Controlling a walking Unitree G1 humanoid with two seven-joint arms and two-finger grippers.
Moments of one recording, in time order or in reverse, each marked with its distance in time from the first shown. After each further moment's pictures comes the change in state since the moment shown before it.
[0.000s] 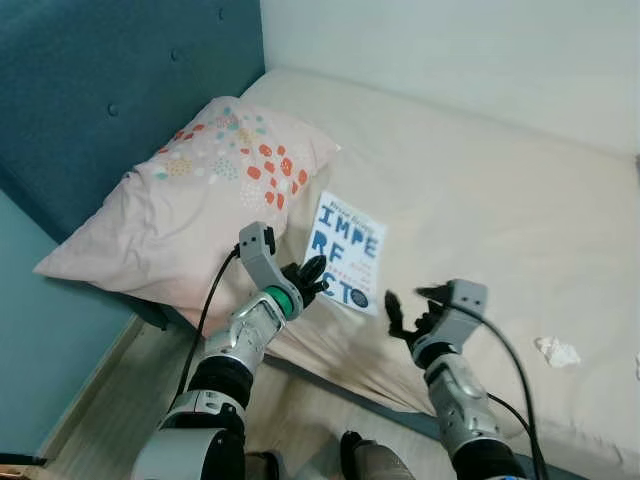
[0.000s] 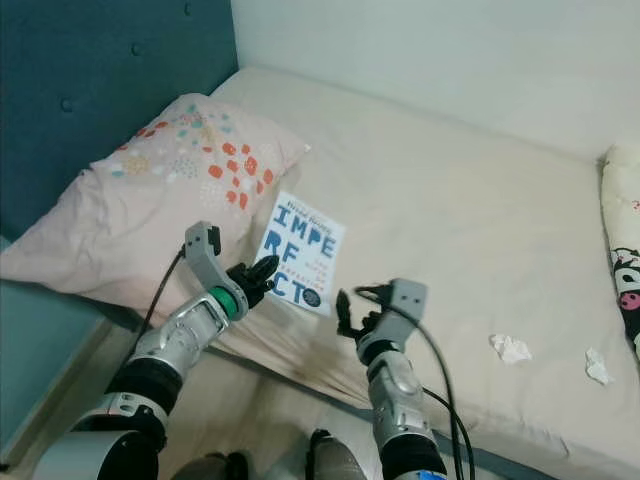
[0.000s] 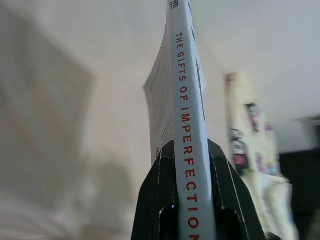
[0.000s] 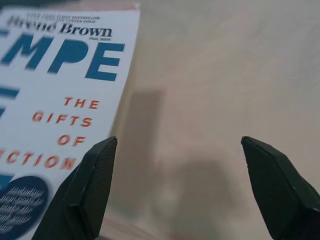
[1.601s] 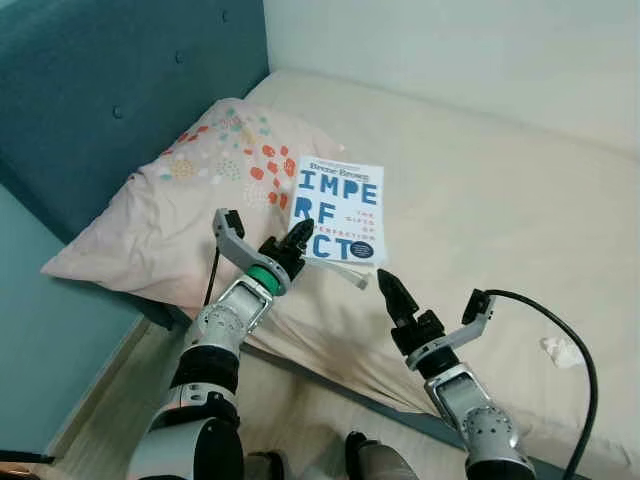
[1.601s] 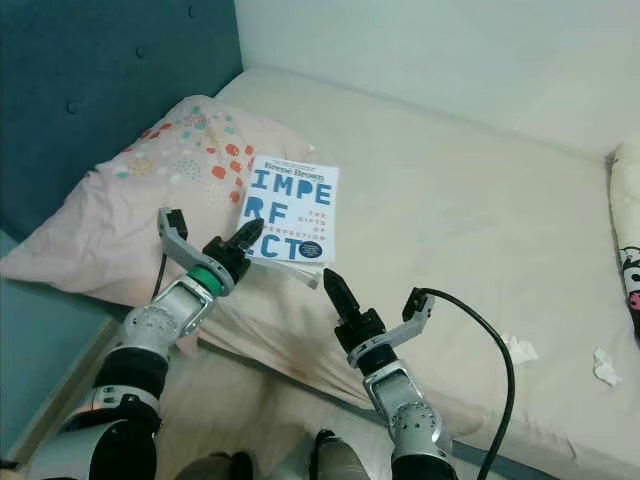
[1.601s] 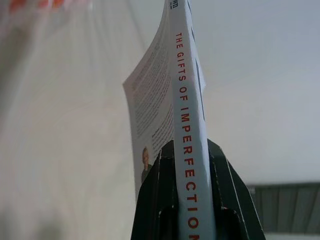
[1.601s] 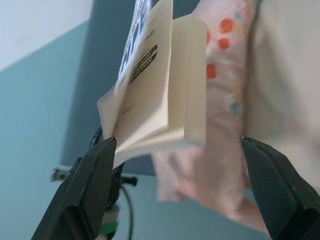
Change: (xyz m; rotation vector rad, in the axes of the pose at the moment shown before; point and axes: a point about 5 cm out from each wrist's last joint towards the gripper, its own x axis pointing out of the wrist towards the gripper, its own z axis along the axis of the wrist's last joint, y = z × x) left arm -0.006 -0.006 0.044 -0.290 -0.238 -0.081; right arm -0.027 0.032 0.003 0.744 0.100 0.464
